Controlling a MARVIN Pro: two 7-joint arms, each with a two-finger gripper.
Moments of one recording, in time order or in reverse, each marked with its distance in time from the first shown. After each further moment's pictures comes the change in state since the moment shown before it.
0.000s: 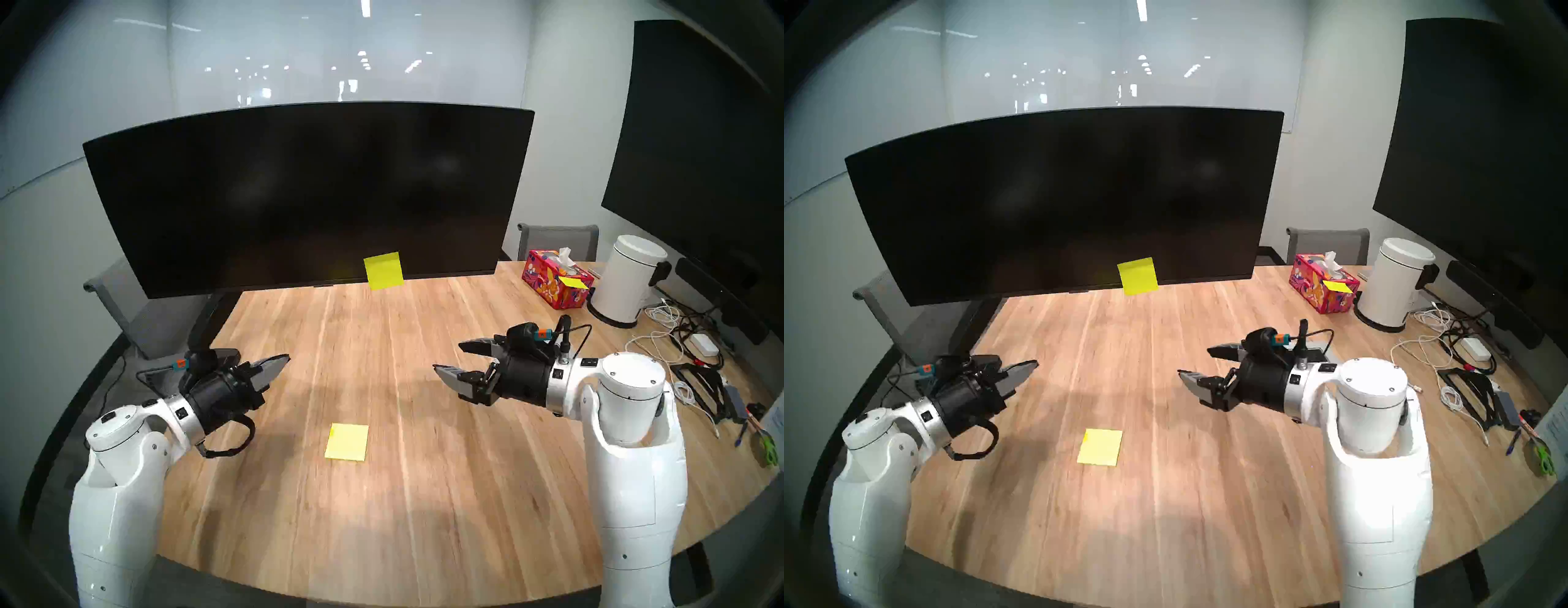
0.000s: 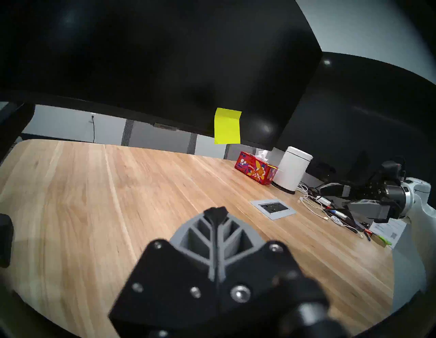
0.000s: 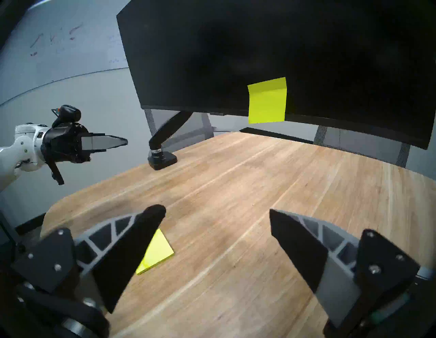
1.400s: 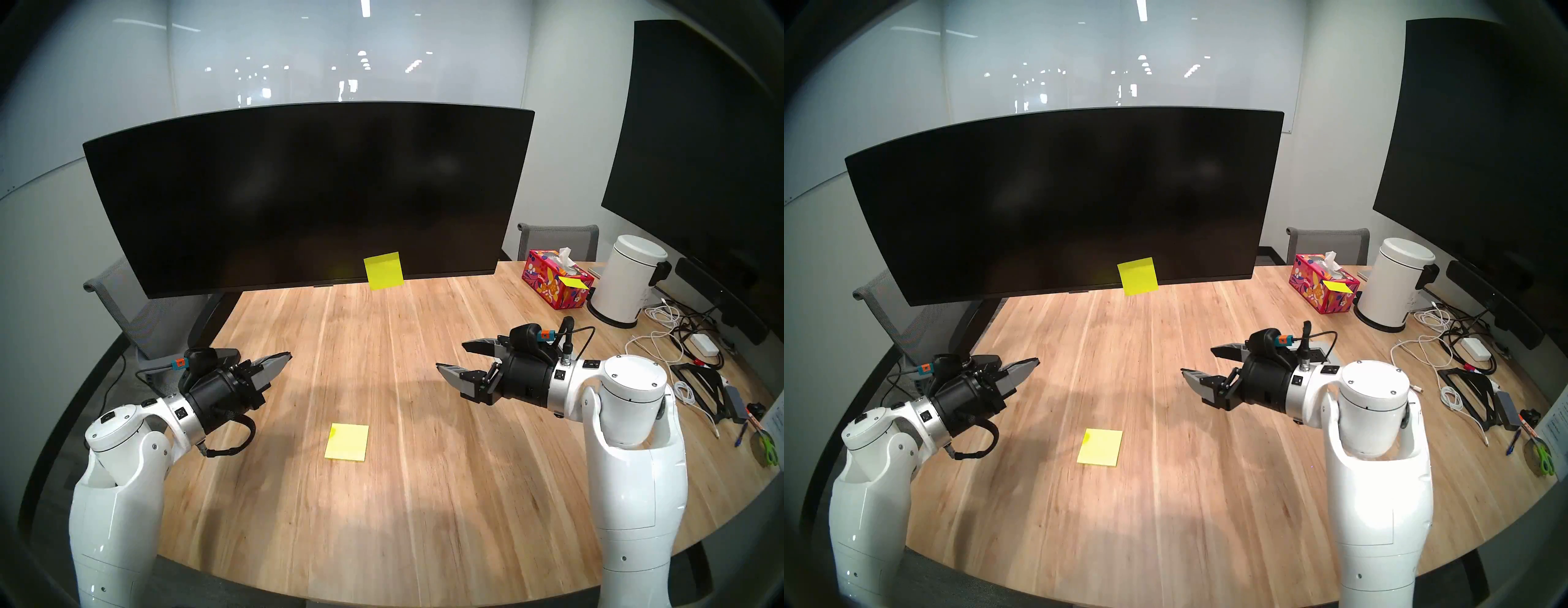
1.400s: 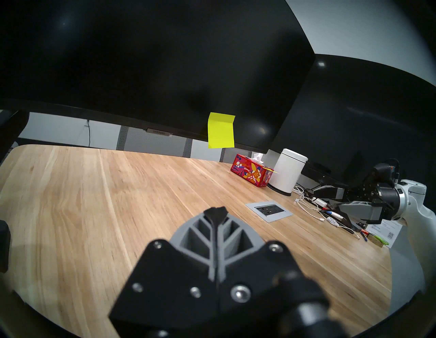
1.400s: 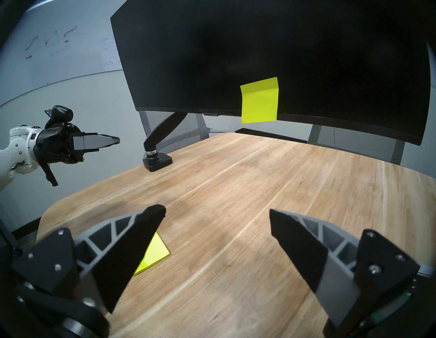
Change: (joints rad) left arm -0.003 -0.004 -0.001 -0.009 0.000 -0.002 -0.013; right arm -0.008 -0.011 0.012 0.000 0.000 -0.004 -0.009
